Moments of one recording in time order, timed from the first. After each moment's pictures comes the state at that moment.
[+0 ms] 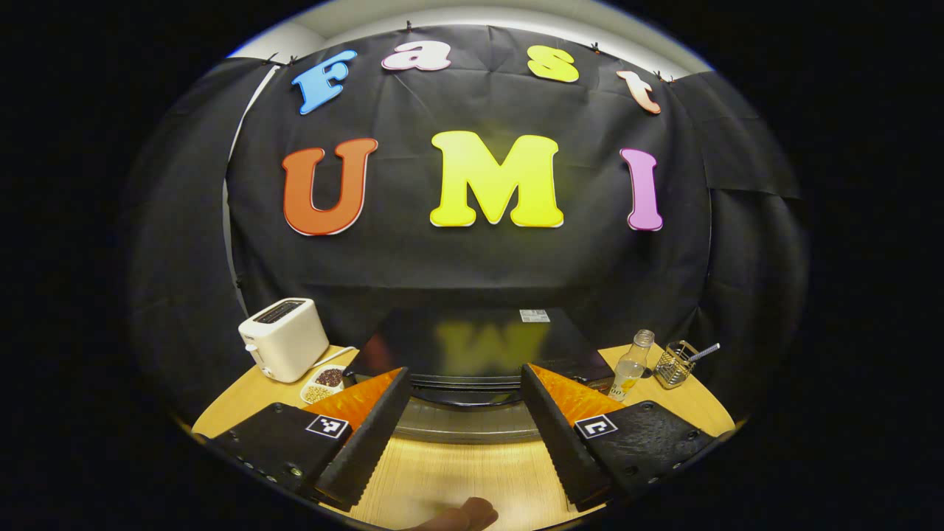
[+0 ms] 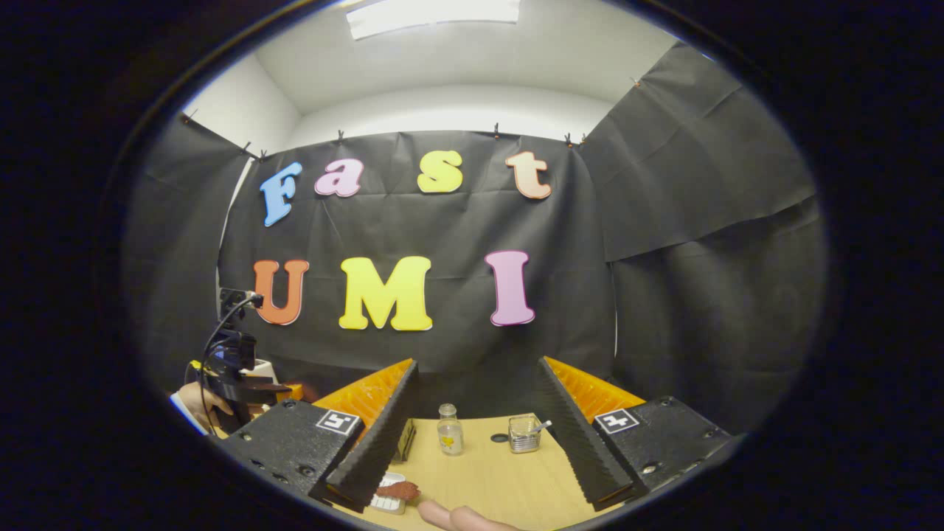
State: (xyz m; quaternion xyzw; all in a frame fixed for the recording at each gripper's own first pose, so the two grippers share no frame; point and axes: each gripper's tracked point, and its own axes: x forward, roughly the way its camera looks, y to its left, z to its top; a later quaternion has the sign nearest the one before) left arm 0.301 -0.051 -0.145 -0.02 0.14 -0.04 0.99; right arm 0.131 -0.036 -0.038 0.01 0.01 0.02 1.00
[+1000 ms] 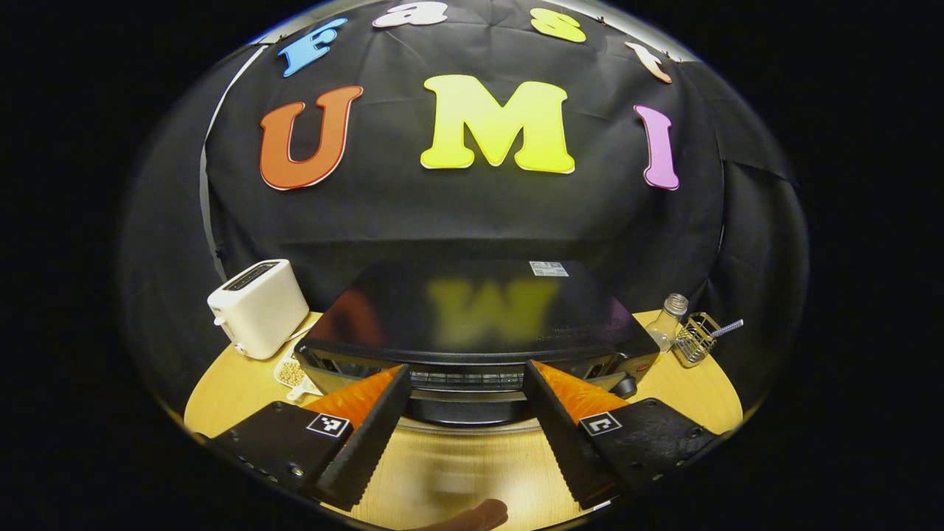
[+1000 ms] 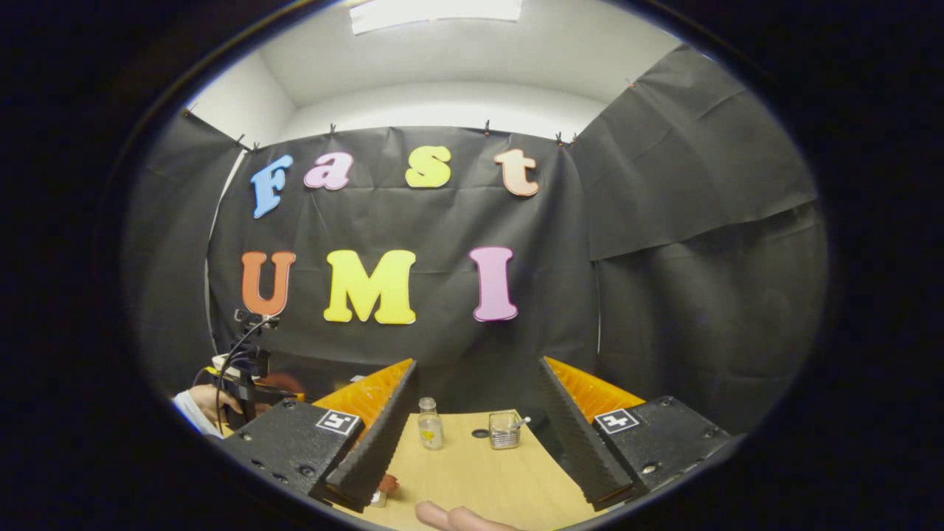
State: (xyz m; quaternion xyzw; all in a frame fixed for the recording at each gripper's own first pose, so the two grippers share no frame) left arm 0.322 -0.054 -0.204 -0.03 0.21 -0.05 0.98; right arm 0.116 -0.055 -0.036 0.00 0.02 0.00 1.00
